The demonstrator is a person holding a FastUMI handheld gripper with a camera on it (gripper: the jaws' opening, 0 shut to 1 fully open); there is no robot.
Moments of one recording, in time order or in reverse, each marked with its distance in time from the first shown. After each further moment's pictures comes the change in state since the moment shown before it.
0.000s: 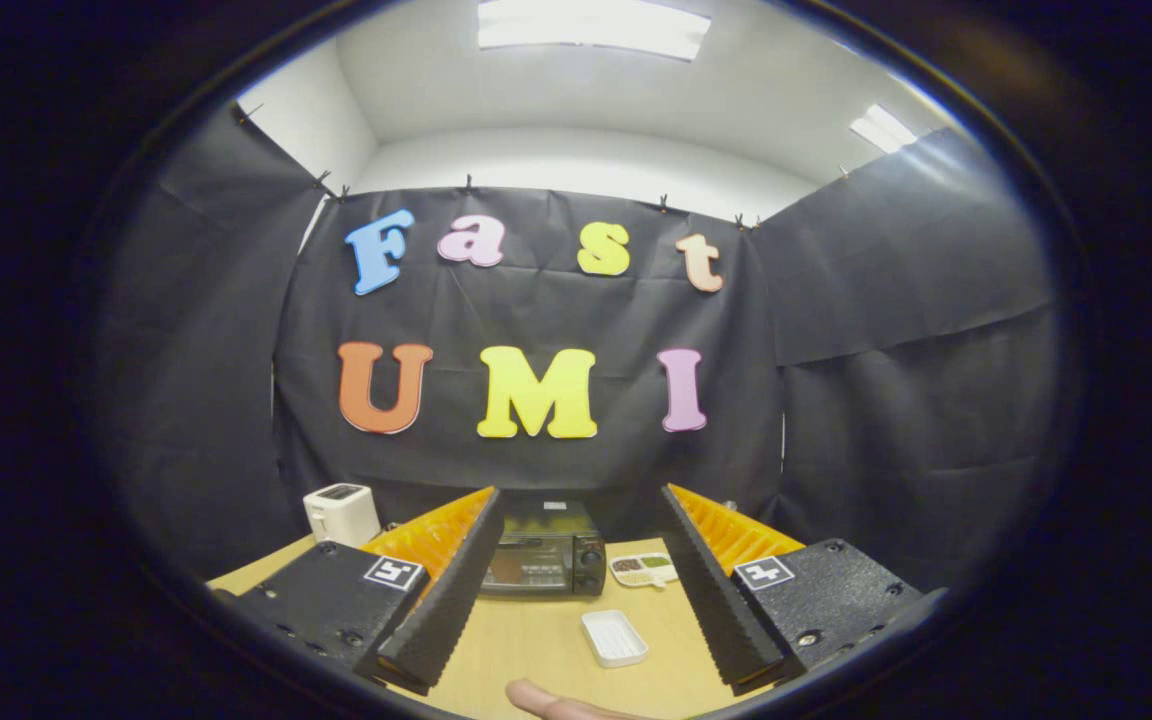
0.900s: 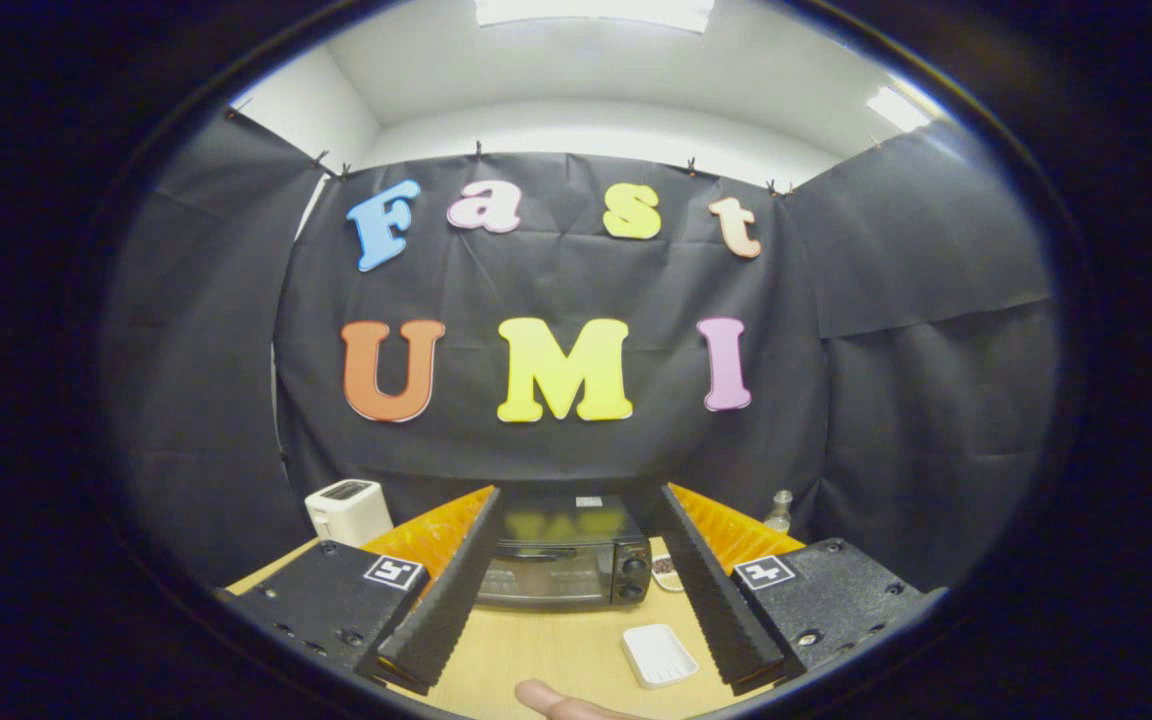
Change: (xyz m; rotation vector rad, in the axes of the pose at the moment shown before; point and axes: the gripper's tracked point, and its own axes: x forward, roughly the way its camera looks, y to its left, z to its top) arm 0.076 0.044 0.011 0.015 0.054 0.070
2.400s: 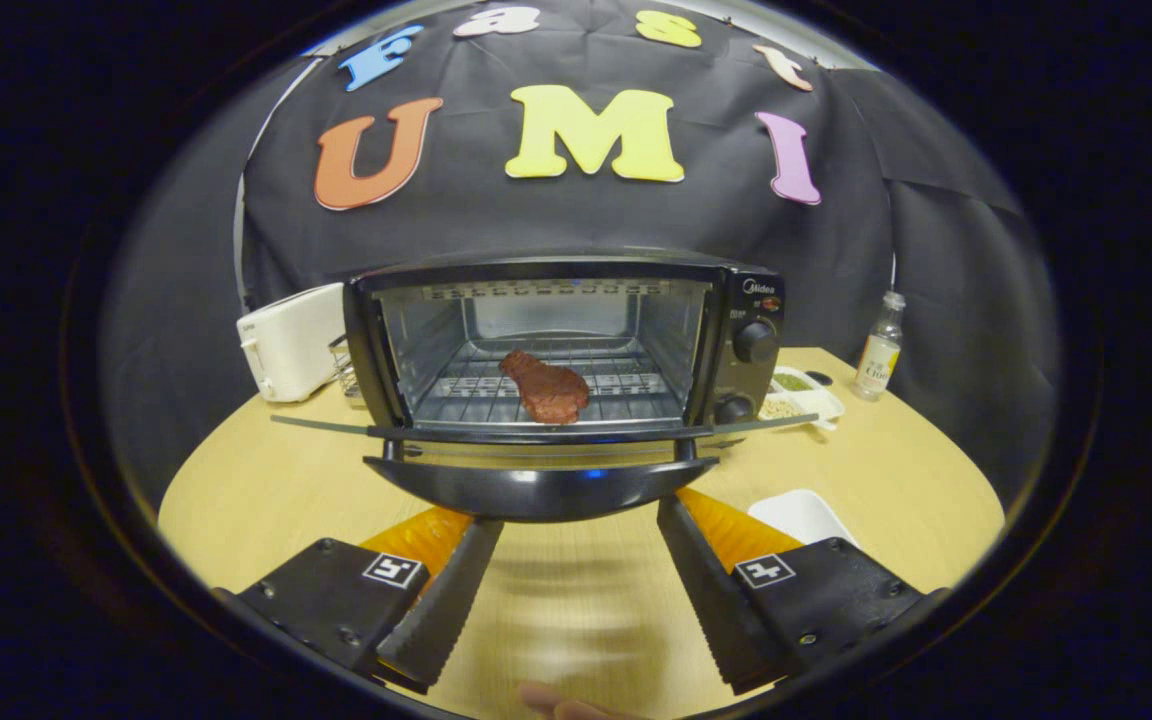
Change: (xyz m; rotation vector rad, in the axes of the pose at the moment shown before) arm 0.158 0.033 -0.328 -0.010 0.527 0.012
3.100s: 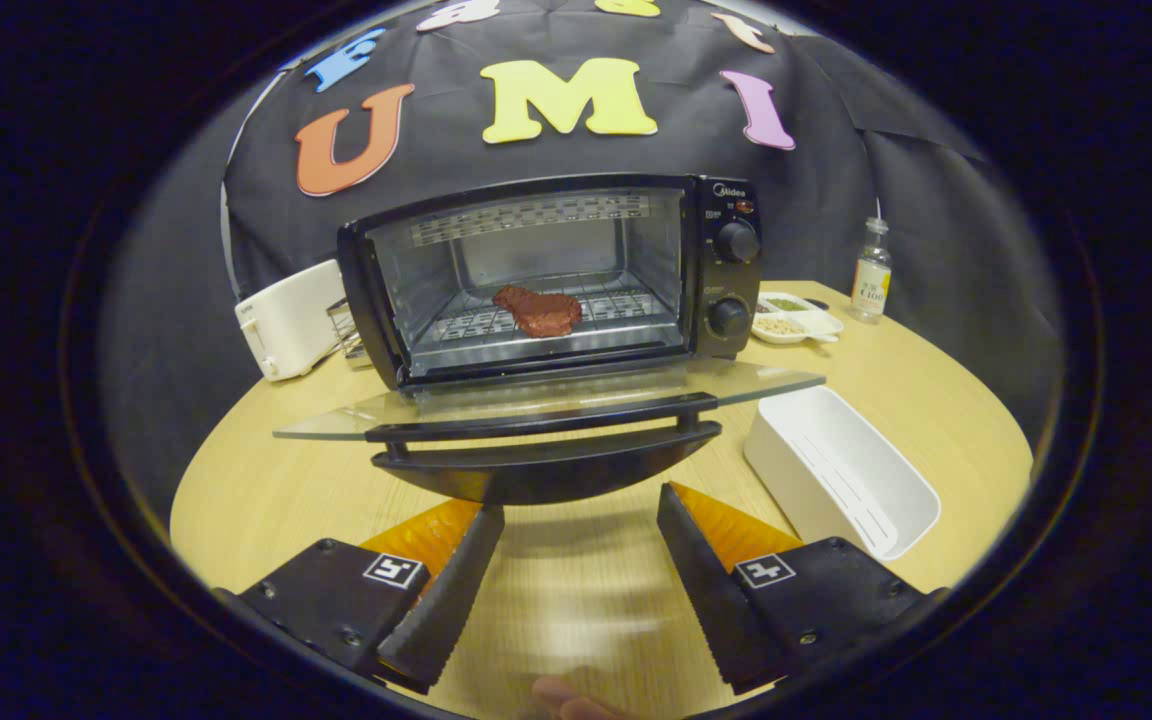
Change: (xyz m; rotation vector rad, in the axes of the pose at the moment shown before) arm -0.016 0.005 -0.067 0.085 0.095 0.011
